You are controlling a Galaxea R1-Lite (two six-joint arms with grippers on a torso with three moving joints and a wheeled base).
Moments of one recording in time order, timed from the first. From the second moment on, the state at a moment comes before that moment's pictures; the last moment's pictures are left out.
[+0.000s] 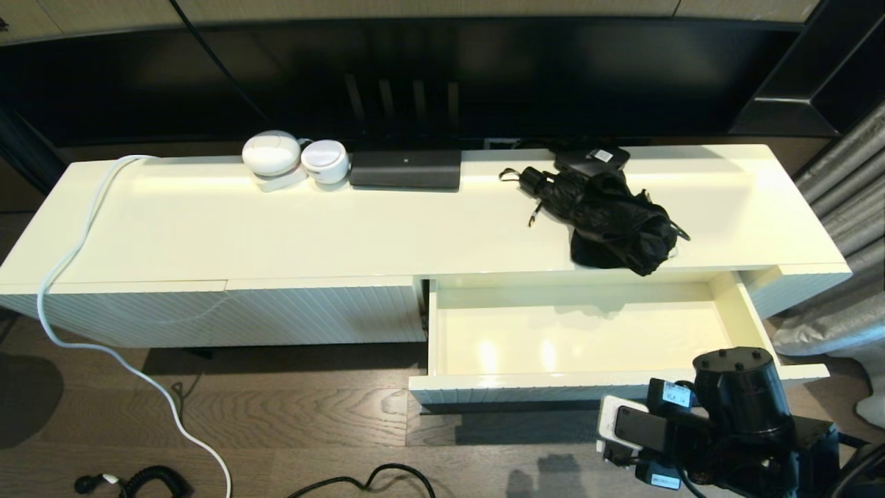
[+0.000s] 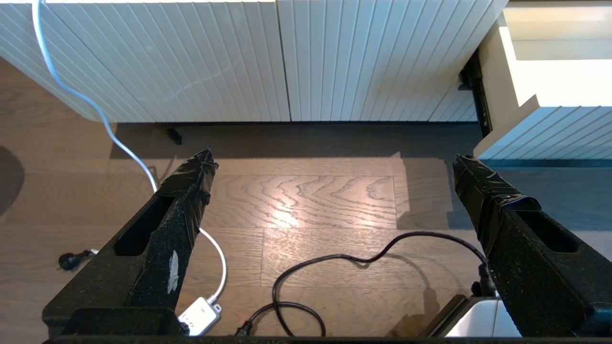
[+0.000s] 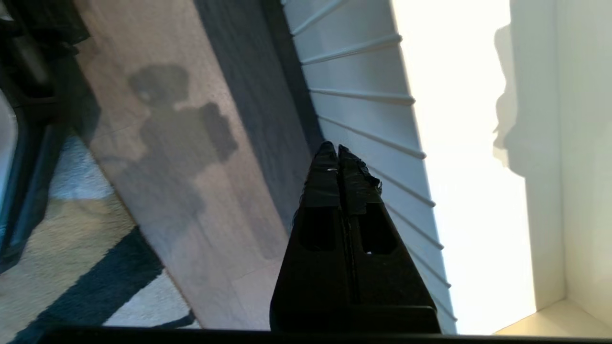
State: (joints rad) left arm 0.00 0.00 0.00 0.00 0.01 -0.01; right arm 0.46 1.80 -0.35 -0.83 -0.05 -0.93
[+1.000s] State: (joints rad) left arm 0.00 0.00 0.00 0.00 0.01 -0.01; right arm 0.41 1.90 -0.37 -1.08 -0.05 -1.03
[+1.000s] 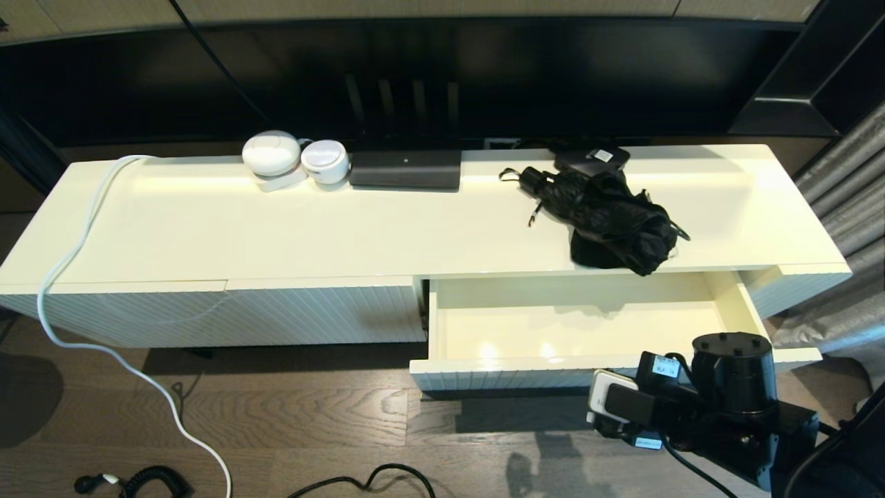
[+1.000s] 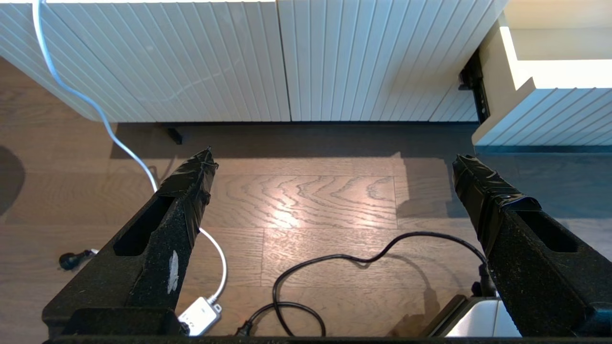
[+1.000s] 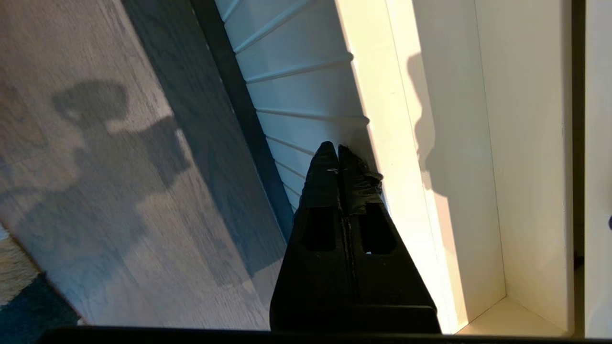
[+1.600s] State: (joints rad) left arm 0.00 0.00 0.00 0.00 0.01 -0.01; right arm 0.38 1.97 -0.45 -1.15 -0.04 -1.07
